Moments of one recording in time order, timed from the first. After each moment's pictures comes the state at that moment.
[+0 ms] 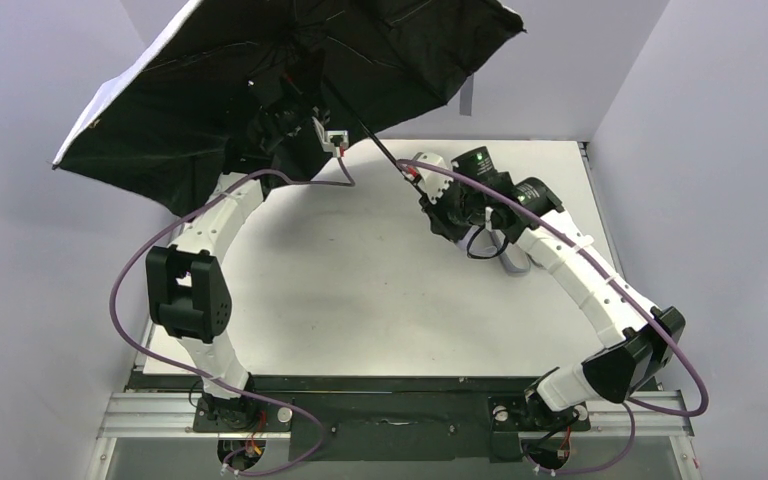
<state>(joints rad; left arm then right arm) -0.19 1.80 1.60 0.55 0.61 1.80 0.60 1.45 1.54 -0.94 -0.17 -0.33</state>
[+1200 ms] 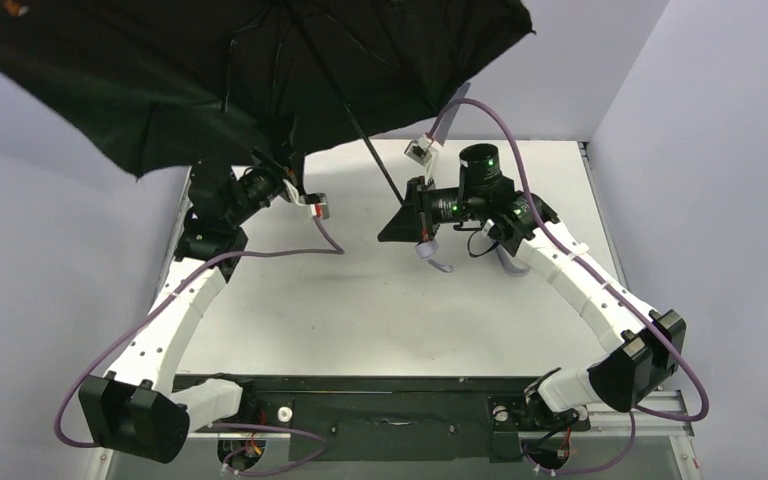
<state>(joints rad) -0.23 1.18 1.12 0.14 0.50 1.55 0.57 1.41 1.40 -0.46 -0.88 0.34</state>
